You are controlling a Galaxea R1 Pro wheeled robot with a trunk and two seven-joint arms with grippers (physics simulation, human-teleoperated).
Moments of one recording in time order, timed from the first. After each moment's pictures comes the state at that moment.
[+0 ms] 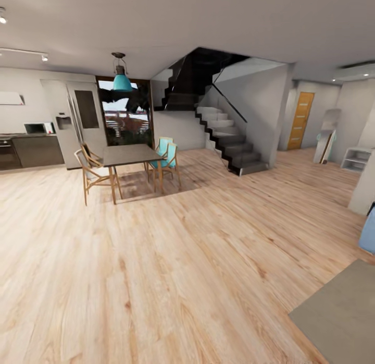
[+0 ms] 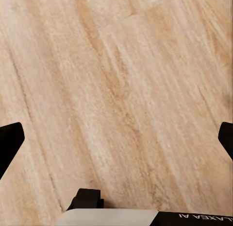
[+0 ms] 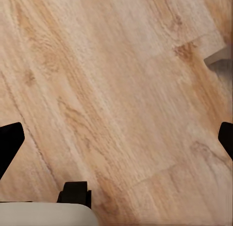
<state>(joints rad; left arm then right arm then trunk) 0.07 -0.11 0.00 -0.68 -0.01 0.00 0.14 -0.04 -0.12 0.00 -0.47 0.01 -0.03 0.01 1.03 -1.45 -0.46</state>
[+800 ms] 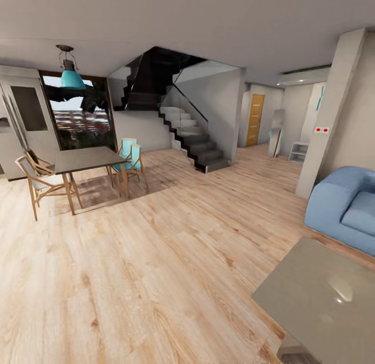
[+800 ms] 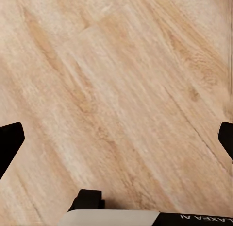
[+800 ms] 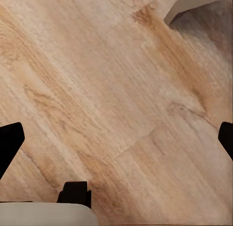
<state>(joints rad) 0.07 -0.11 0.00 -0.68 -0.01 0.00 0.14 -0.04 -0.12 0.00 -0.47 0.01 -0.03 0.01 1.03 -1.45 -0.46</state>
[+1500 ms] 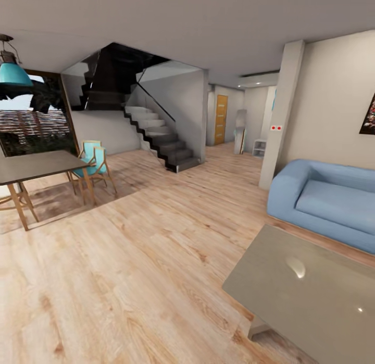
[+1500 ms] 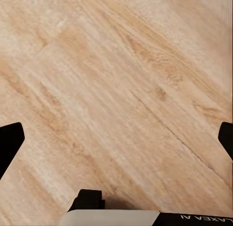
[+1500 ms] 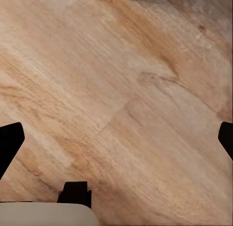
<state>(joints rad) 0.07 -0.11 0.00 -0.68 -0.01 0.00 0.14 -0.04 -0.12 0.00 -0.47 0.01 -0.03 0.01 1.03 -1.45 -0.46</state>
